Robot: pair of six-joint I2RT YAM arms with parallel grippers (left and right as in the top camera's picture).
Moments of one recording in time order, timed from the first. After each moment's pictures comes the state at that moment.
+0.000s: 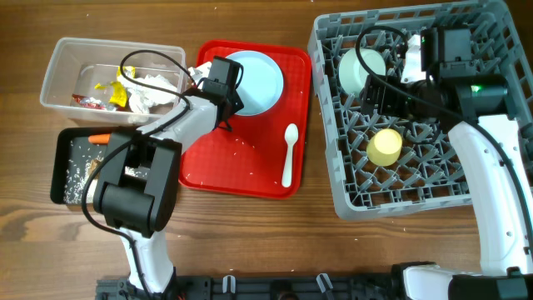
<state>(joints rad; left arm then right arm) -0.33 2.03 1.25 -0.32 -0.20 -0.76 0.08 1.47 1.48 -1.11 -0.13 0.21</state>
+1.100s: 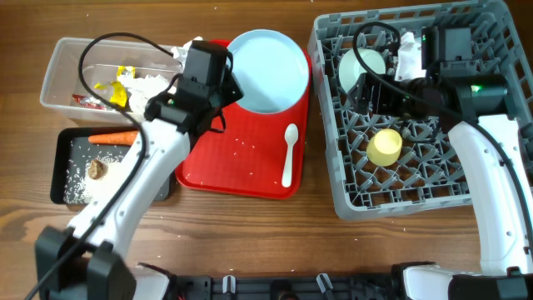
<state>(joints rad) -0.39 1.54 1.26 -0.55 -0.09 -0.76 0.08 1.47 1.48 -1.07 -0.30 0.18</state>
